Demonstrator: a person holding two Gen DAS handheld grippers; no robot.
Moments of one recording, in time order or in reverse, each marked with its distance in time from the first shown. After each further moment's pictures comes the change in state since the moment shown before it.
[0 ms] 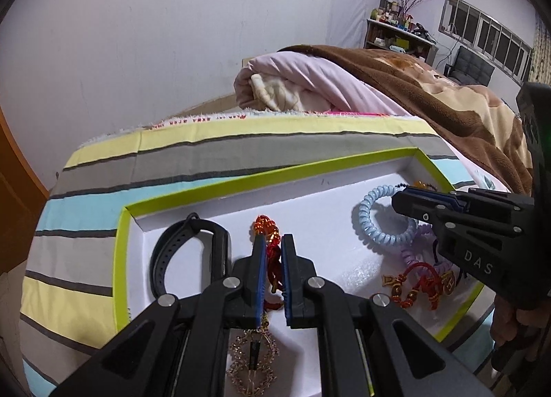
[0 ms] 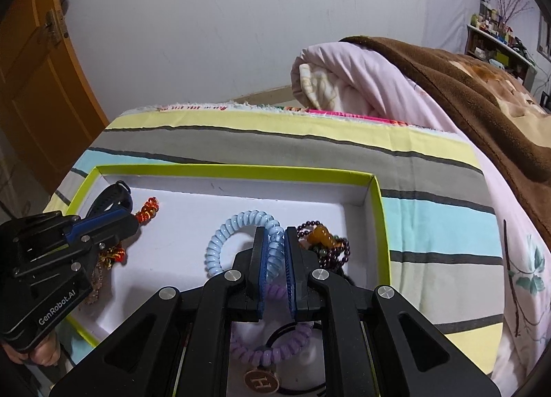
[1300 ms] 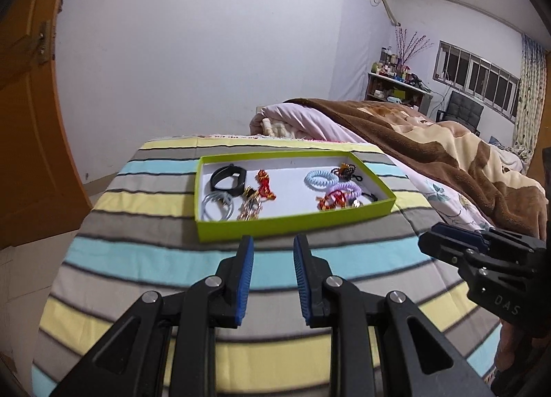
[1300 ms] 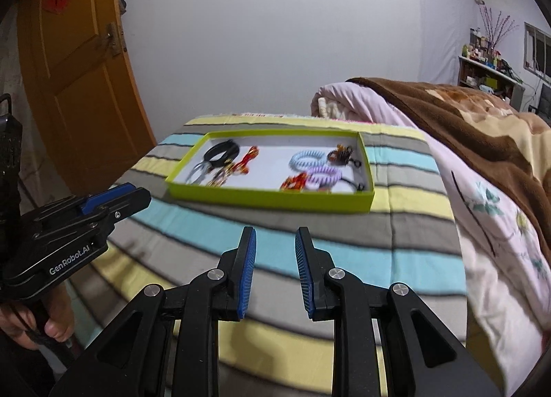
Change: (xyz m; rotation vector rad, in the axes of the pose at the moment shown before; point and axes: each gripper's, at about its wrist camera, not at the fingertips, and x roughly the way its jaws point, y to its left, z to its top) left arm -0.168 -0.023 -0.115 -0.075 -0.237 0.038; right arm -0.183 0.063 -0.149 -0.034 -0.200 0.037
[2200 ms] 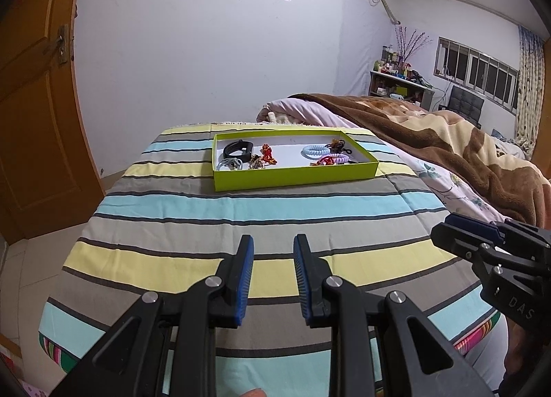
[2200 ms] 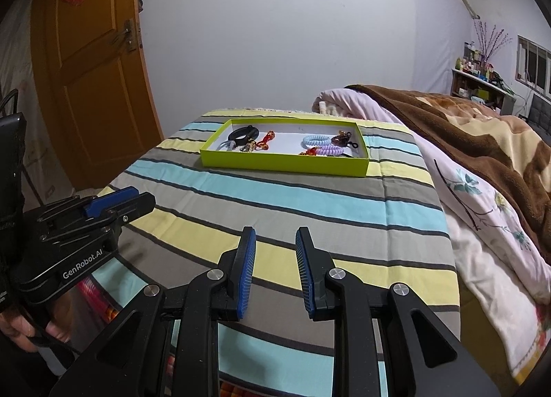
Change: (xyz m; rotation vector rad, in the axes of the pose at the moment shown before) left arm -0.057 -0.012 -0.056 0.015 -0.016 0.043; right arm -0.057 0.033 -0.053 -0.040 -0.040 -0.037
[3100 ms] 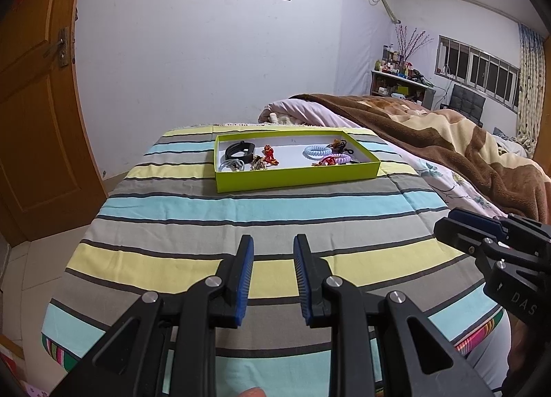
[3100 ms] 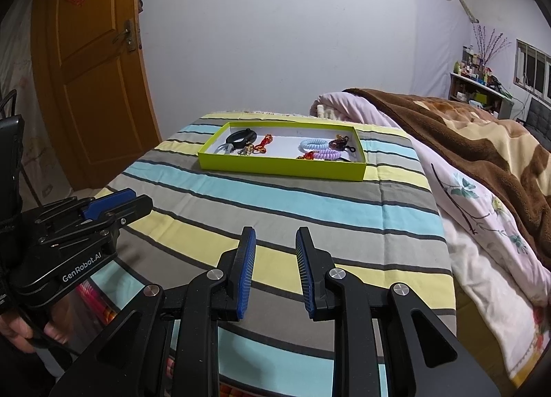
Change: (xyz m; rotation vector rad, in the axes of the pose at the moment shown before) left arm 0.001 0.001 0.000 0.005 -0.003 0.010; right arm -0.004 0.000 0.001 -0.010 -0.013 -0.014
